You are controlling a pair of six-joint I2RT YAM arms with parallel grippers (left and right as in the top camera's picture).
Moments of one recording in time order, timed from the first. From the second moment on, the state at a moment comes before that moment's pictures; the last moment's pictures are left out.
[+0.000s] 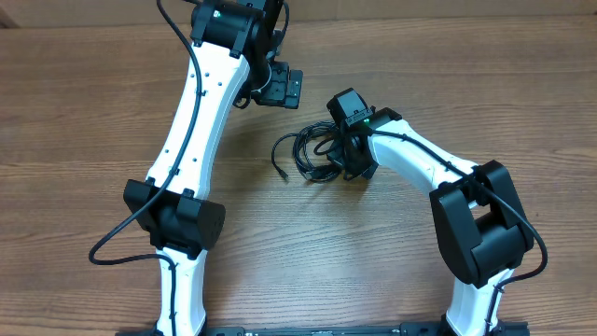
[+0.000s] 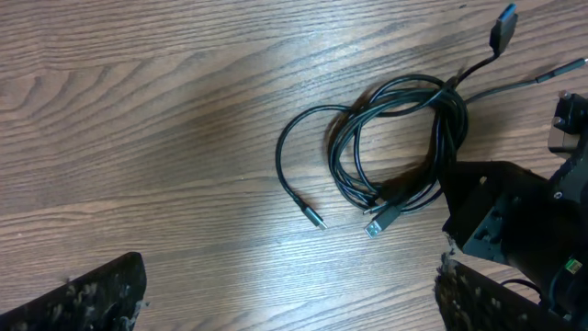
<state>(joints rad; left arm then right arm) -0.35 2.20 2.47 -1.62 0.04 -0.22 0.47 2.00 1.36 -0.73 0.01 1.00</state>
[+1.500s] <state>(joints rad) -0.35 2.20 2.31 -1.35 0.48 -0.03 0.47 1.38 1.52 -0.83 0.01 0.54</state>
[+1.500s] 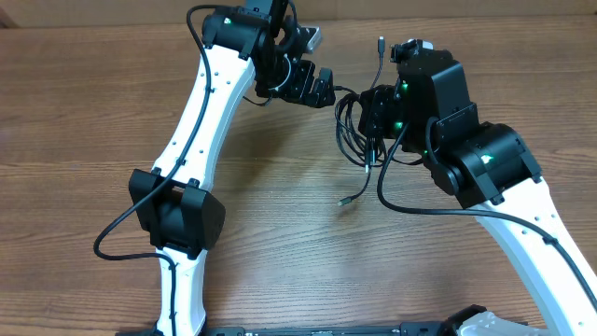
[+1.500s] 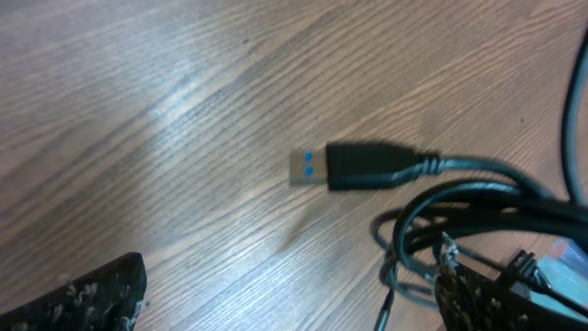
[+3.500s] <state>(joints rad) -0.17 2.17 1.78 -0.88 0.72 -0.41 0.40 1.37 1.57 -1.02 -0.01 0.46</state>
